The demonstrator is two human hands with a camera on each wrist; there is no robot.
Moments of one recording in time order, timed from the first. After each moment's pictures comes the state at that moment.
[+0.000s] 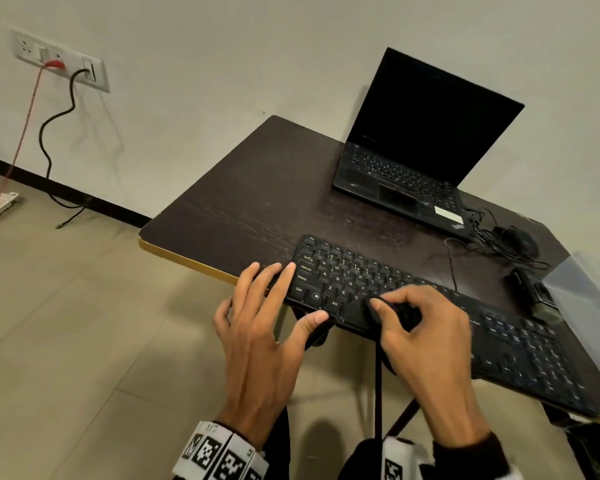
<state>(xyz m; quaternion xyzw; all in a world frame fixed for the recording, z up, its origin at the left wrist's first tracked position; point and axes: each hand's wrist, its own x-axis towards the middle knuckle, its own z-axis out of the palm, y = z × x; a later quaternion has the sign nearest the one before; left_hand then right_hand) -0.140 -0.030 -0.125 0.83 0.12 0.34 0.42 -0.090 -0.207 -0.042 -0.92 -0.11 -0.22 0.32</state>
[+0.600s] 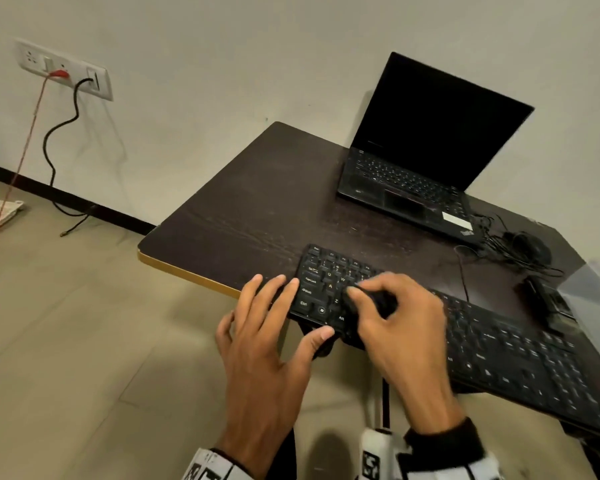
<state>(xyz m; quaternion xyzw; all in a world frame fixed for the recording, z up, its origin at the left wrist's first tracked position) -0.141 -0.030 -0.127 0.82 0.11 0.35 0.44 -0.074 -0.164 -0.040 -0.91 -0.13 -0.21 0.34</state>
